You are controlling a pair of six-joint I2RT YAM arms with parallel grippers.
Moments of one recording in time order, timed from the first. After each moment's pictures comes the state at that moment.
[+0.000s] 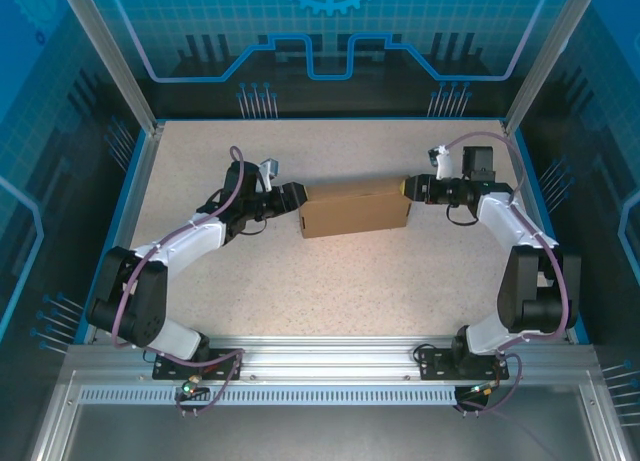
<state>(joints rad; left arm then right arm) -0.31 1.49 0.89 0.00 0.41 -0.69 -0.04 1.53 1.04 -0.36 -0.71 0.09</state>
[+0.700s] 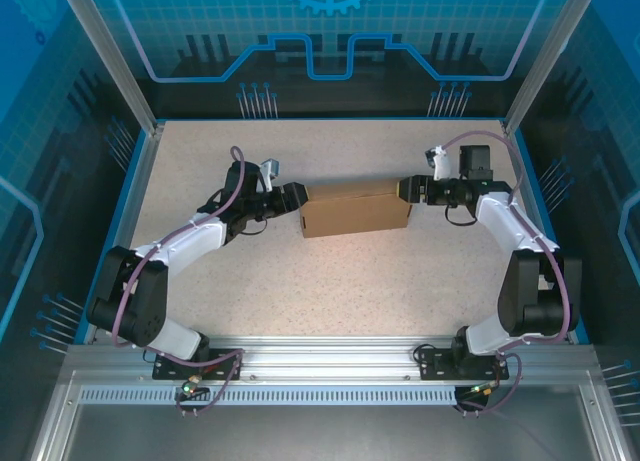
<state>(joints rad) -0.32 1.50 0.89 0.00 0.41 -0.69 -0.01 1.51 1.06 -0.42 -0.68 0.09</state>
